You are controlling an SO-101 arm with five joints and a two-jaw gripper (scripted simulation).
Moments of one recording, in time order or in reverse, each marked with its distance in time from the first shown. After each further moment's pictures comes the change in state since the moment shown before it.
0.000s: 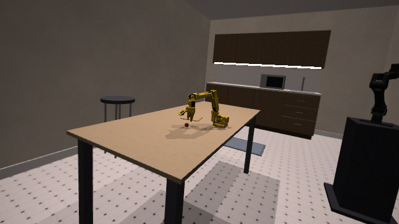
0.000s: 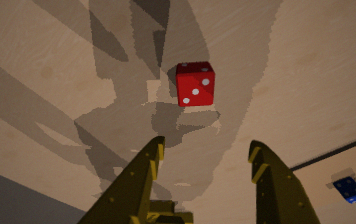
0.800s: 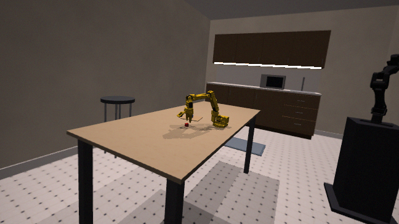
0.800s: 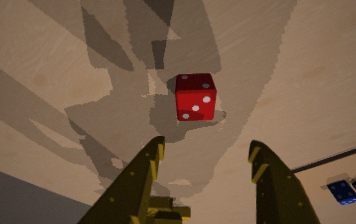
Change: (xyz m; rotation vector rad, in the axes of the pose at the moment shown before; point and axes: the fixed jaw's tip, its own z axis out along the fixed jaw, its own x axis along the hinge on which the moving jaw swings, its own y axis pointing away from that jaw) arm -0.006 0.000 0.006 -0.003 0.073 -0.016
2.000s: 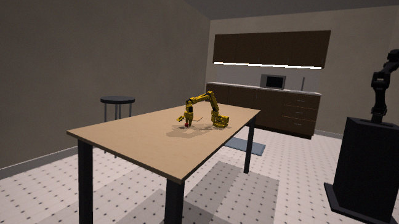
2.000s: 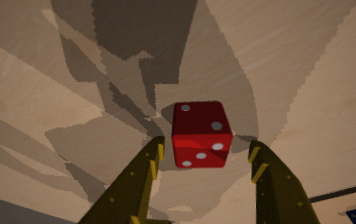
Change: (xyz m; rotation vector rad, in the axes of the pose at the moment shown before) arm -0.003 0.000 0.028 -0.001 -0.012 -0.001
